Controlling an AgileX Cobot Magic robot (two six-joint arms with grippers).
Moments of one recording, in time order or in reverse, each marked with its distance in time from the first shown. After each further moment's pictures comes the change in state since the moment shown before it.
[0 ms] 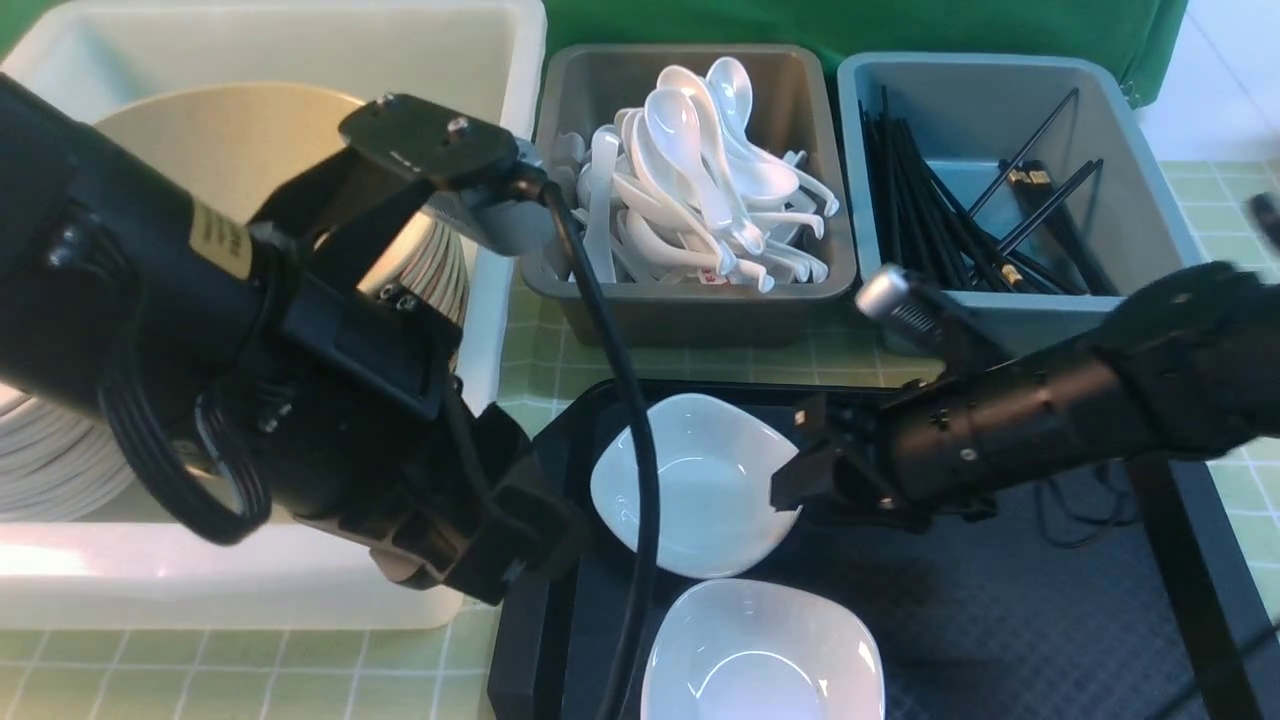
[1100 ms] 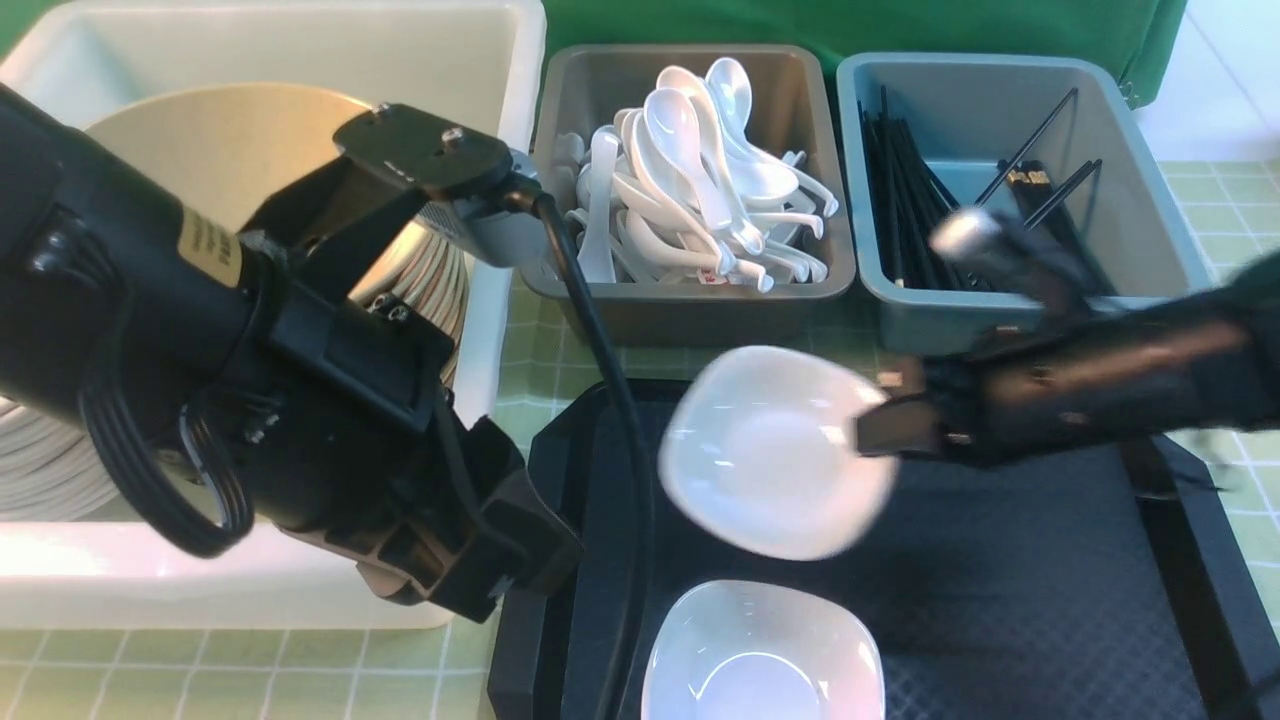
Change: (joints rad) right arm -0.198 -0.213 0.101 -0.033 0.071 -0.230; left arm 0.000 -0.003 0.000 -0.001 0.027 0.004
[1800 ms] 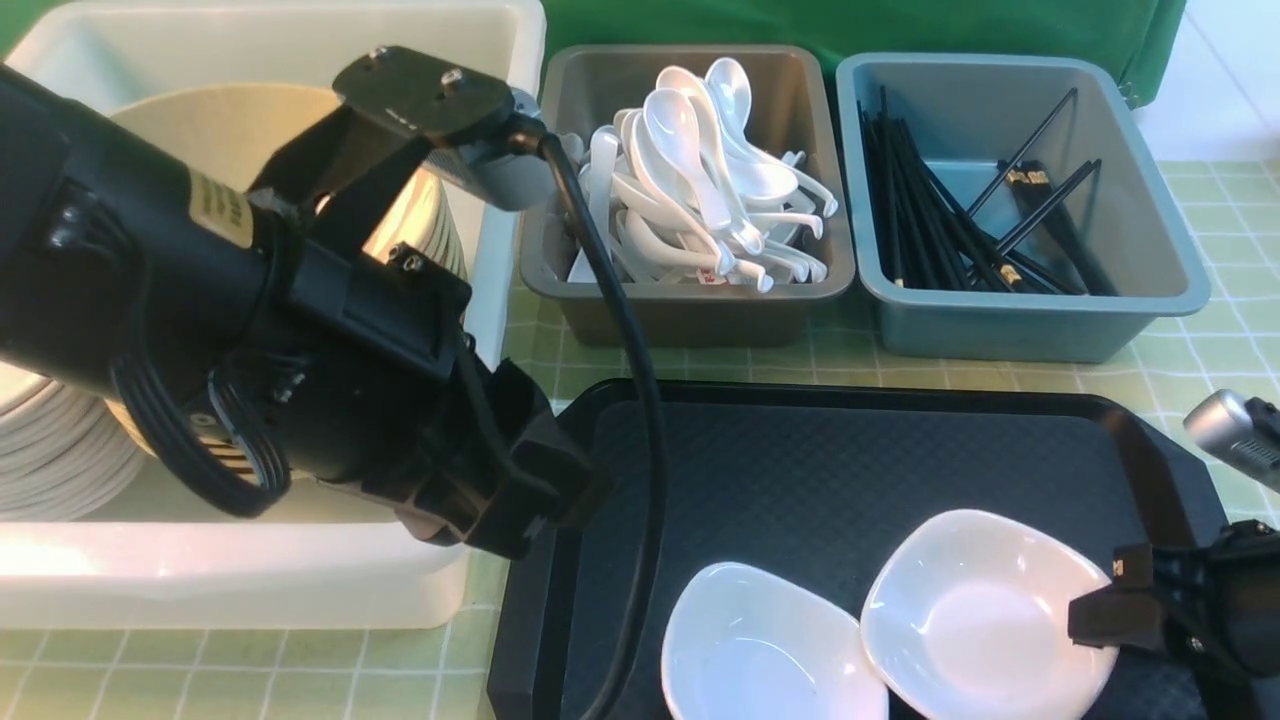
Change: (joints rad) right arm -0.260 -0.263 0.397 -0.125 -0.002 0.032; left arm 0.000 0.000 0.000 -0.007 -0.112 0.017
